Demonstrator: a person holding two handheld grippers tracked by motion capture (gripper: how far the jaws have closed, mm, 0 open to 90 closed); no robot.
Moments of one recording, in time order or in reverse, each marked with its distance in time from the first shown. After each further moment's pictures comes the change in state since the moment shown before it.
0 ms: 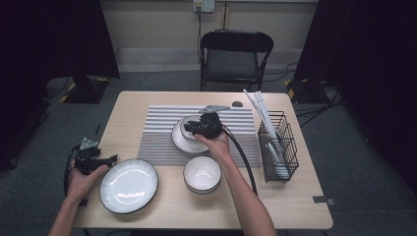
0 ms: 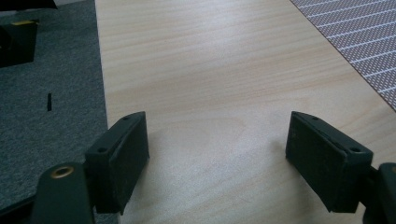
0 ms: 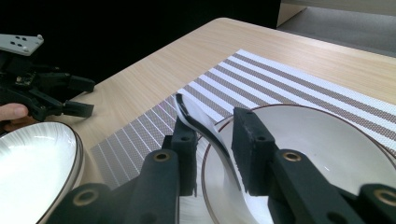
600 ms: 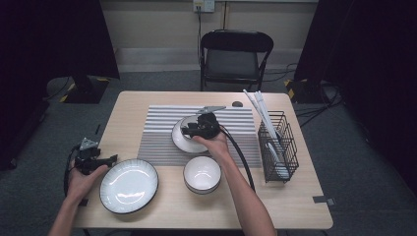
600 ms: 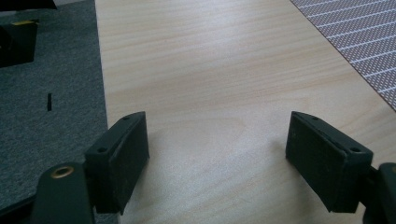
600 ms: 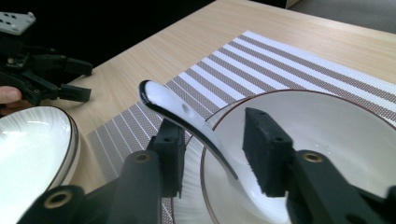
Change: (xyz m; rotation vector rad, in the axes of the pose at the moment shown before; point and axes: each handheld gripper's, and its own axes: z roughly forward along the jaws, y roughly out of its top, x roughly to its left) left arm 0.000 0.000 0.000 0.000 0.000 0.000; right arm -0.004 -0.003 0.013 0.069 0.021 -0.005
